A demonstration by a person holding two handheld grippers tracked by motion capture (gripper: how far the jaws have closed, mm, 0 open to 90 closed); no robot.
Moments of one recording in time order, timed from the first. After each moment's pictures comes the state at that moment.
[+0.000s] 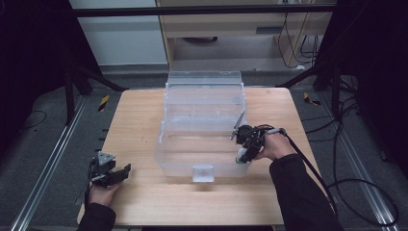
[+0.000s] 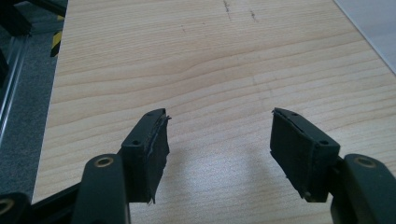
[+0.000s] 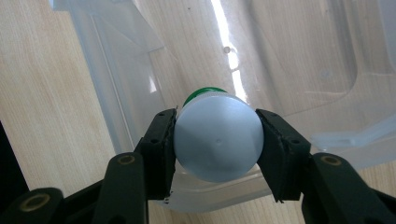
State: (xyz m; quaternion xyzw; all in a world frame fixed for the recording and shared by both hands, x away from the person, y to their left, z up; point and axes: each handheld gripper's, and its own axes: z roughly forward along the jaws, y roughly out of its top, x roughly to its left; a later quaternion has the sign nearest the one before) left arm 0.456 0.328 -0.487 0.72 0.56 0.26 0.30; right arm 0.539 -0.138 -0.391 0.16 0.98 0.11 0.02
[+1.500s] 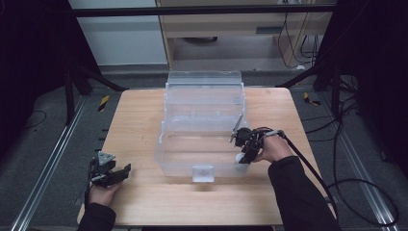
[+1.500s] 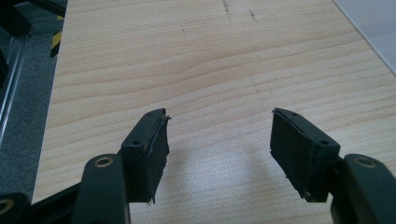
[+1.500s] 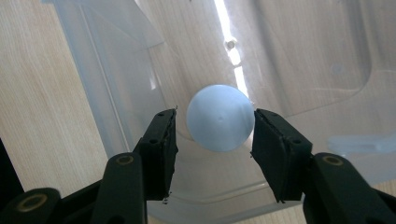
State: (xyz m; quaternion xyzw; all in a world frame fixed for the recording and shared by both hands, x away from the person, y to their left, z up) left arm 0.456 0.329 -0.487 0.73 0.56 0.26 0.30; right arm 0.539 -0.137 -0.400 0.17 0.98 0.11 0.02
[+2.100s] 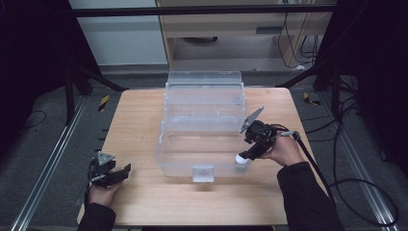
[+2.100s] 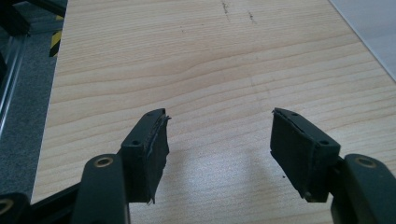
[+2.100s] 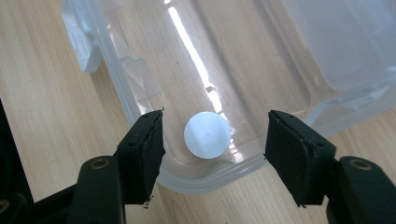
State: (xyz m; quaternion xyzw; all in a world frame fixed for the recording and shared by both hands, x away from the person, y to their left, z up) left arm 0.455 0.329 -0.486 0.72 0.56 0.26 0.31; right arm 0.518 -0.163 -0.360 0.22 0.95 0.23 0.08
